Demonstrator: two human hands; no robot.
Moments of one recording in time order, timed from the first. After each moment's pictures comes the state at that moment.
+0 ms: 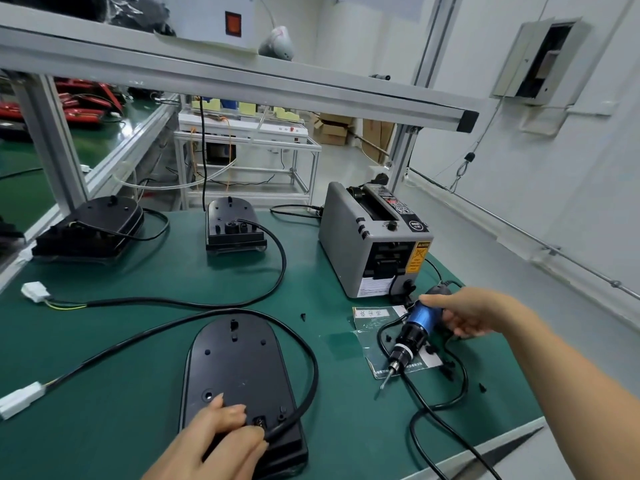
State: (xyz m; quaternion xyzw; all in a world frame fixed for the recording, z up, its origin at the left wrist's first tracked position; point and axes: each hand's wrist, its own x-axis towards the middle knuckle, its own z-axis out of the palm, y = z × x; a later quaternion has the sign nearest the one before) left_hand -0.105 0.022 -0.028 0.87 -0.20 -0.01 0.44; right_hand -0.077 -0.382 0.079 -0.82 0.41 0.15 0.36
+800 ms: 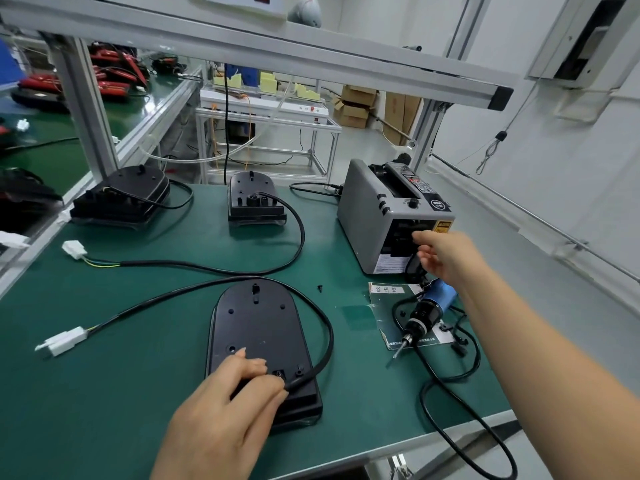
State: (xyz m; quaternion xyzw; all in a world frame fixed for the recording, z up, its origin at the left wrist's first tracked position) left_hand -0.145 0.023 0.007 0.83 -0.31 0.30 0.35; right_hand -0.031 -0.323 0.083 -0.68 0.32 -0.13 0.64
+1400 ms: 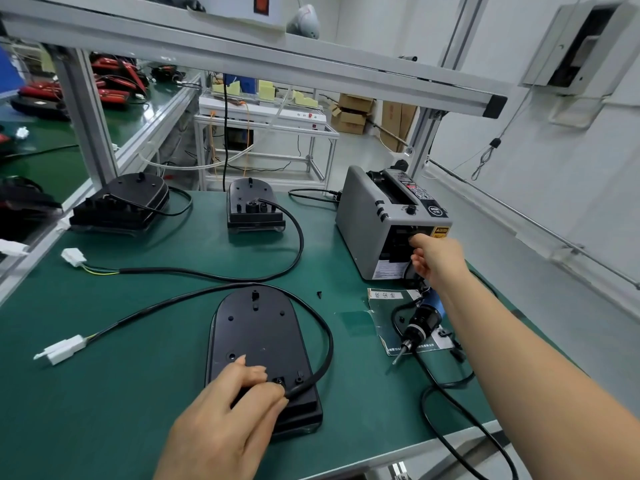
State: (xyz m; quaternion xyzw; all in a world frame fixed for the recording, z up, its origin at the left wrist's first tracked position) left_hand -0.142 0.023 0.000 0.81 -0.31 0.33 0.37; right_hand -0.018 -0.312 0.078 -0.65 0.36 -0.20 0.63
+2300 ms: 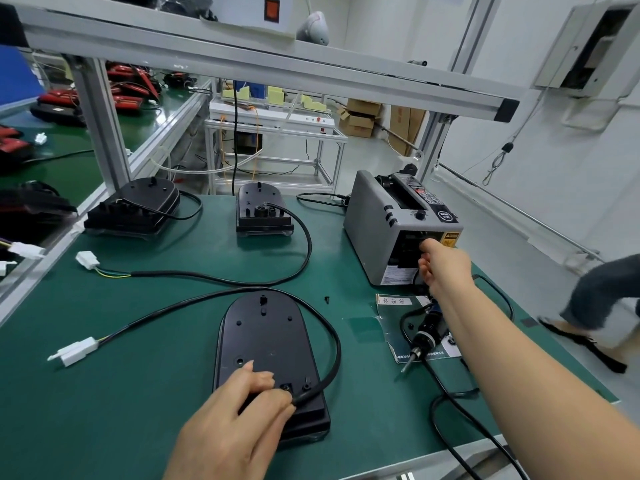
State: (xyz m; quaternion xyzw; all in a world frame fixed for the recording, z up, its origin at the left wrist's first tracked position) left_hand -0.140 0.024 -0.003 0.81 -0.32 0.33 0.36; right_hand -0.018 -0.302 0.072 -0.59 0.38 -0.26 0.67
